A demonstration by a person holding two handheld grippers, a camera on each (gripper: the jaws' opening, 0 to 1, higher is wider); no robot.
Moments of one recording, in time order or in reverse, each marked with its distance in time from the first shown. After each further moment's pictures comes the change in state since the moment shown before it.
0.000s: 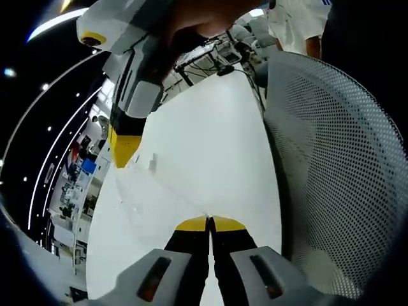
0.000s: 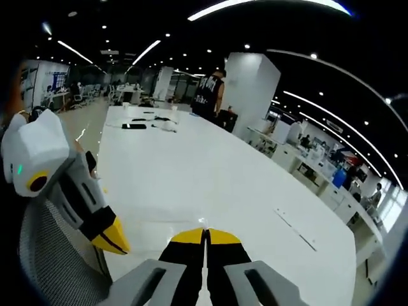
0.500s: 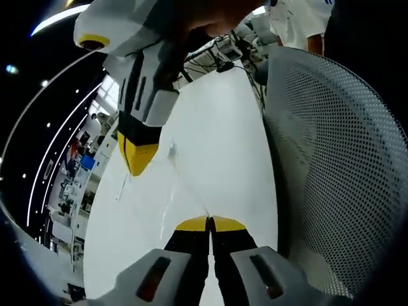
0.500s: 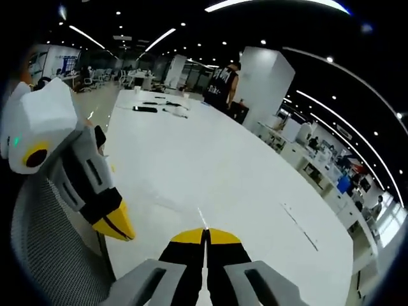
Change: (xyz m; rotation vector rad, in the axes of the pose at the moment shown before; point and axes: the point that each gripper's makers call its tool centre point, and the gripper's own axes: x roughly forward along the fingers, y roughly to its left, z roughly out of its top) left arm 0.010 -0.014 -0.004 -0.029 0.036 -0.009; right arm 0.014 0.030 -0.044 -0.076 0.096 0.070
